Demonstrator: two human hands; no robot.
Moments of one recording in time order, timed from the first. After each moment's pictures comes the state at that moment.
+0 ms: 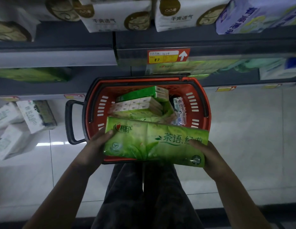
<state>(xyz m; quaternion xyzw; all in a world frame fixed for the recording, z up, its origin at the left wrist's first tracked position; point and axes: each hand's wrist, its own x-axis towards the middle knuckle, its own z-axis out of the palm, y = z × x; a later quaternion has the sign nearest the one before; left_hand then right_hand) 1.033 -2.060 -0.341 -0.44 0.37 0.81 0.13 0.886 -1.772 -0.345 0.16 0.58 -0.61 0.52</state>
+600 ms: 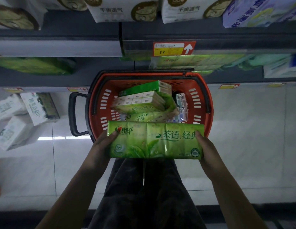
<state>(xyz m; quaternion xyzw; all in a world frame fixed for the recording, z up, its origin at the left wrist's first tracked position) 1.056 -2.033 -0.337 -0.48 0.35 0.80 0.08 0.904 -1.772 -0.355 0.23 0.61 -0.60 0.46</state>
